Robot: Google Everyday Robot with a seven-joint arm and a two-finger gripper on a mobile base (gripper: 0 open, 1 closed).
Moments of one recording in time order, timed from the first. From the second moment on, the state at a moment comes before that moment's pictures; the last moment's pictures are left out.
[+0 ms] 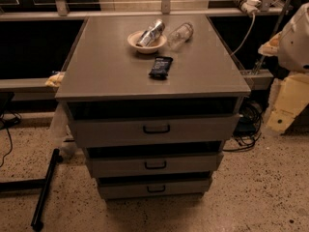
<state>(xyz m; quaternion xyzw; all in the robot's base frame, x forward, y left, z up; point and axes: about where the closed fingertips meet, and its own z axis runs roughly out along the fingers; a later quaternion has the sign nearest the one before) 0.438 -0.217 0.976 -0.60 0.78 -0.03 0.16</state>
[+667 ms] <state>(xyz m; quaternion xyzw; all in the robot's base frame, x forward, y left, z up) 0.438 -0.214 0.966 -0.60 0.78 -0.03 0.17</state>
